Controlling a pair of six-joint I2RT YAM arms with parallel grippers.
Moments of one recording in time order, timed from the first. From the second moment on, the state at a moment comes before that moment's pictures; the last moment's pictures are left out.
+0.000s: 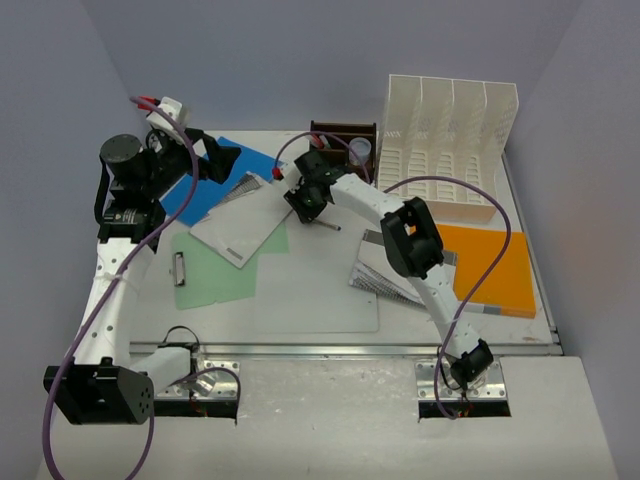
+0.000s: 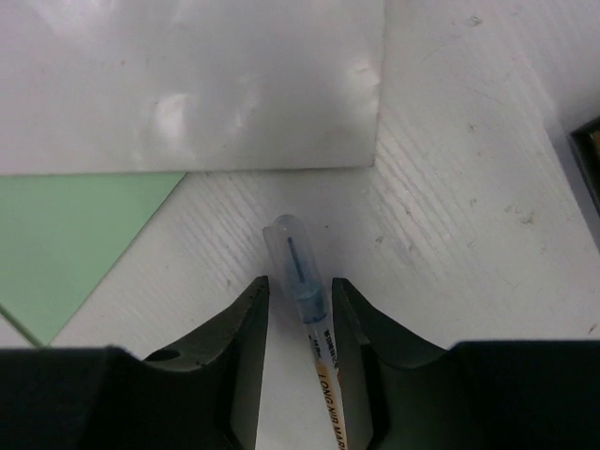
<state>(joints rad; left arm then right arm) 0.06 1.09 1.17 -0.09 0.56 -0.02 0.63 2.50 2.08 -0.60 -0.16 -0.27</state>
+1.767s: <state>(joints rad) 0.06 1.06 1.12 -0.13 0.52 0.00 0.81 2.32 2.01 -0.79 -0.04 -0.82</state>
